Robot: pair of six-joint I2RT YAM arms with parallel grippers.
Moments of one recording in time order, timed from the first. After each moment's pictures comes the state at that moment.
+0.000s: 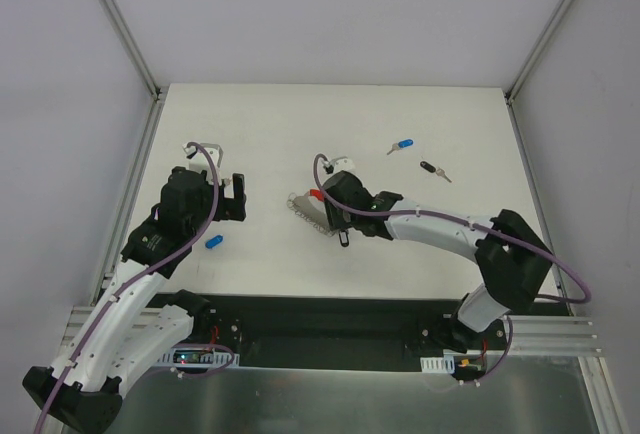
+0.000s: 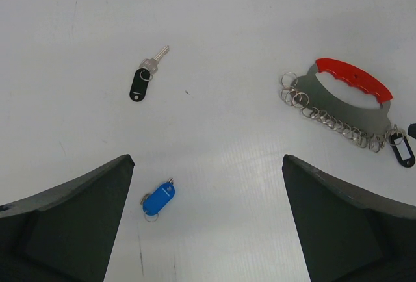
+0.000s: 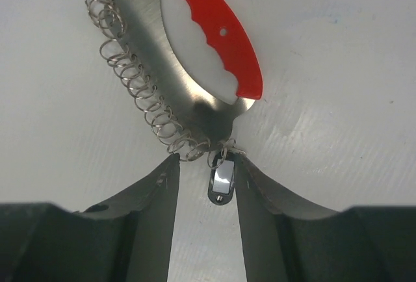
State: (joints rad) left arm -0.40 0.71 0.79 -0.59 -0.19 -0.14; right arm 0.95 1.58 1.04 -0.34 0.30 0.44
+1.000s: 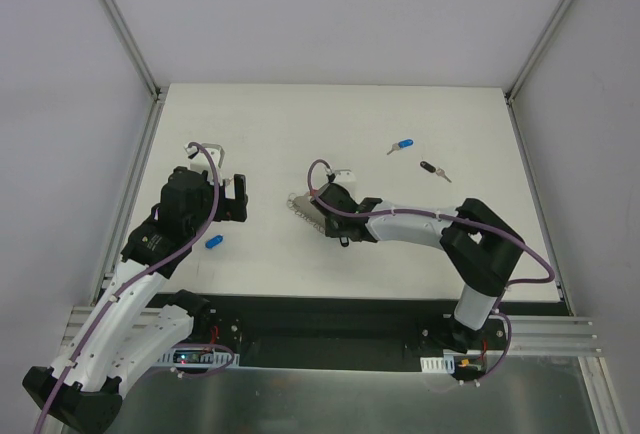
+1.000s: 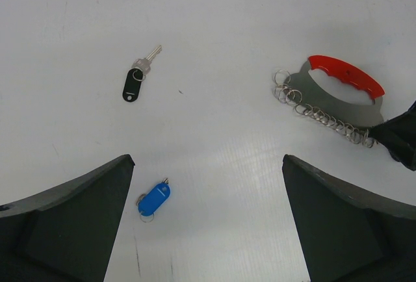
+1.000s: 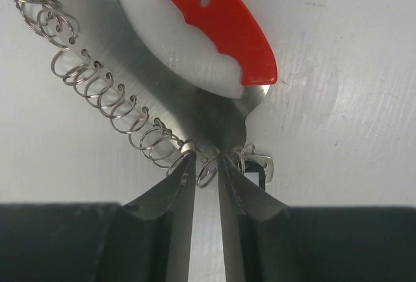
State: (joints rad) left arm -0.40 0.71 0.79 -0.59 -0.16 -0.14; right arm 0.98 1.76 1.04 -0.30 0.38 0.75
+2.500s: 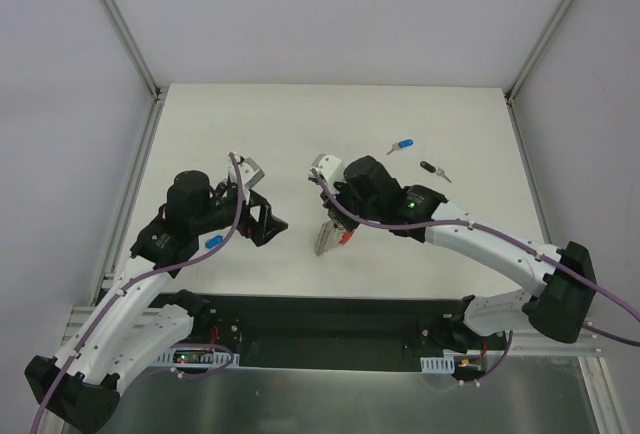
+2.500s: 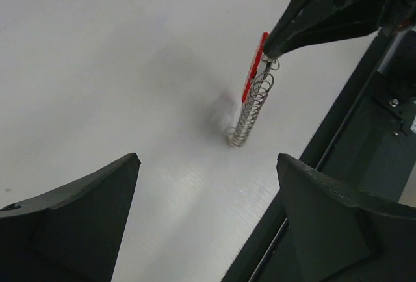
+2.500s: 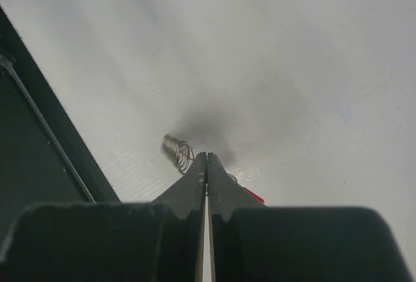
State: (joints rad) left arm -0.41 0.73 0.73 -0.44 0.51 -0.02; right arm 0.97 1.36 1.13 -0.48 0.01 -0.04
